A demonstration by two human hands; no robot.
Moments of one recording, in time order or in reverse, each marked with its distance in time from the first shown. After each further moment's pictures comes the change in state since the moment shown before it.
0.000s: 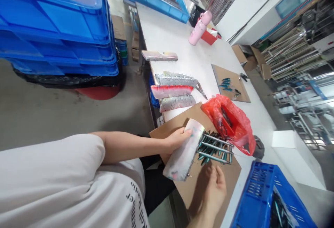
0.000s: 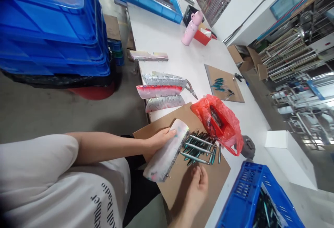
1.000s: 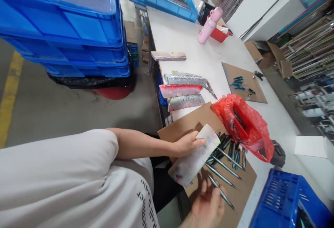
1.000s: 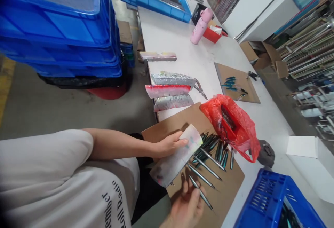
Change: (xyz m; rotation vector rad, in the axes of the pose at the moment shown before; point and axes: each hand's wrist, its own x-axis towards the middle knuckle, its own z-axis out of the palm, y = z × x) left_hand -0.003 -0.004 0.005 0.300 -0.058 0.150; right_hand -0.061 0.010 0.012 0.816 0.117 0.185
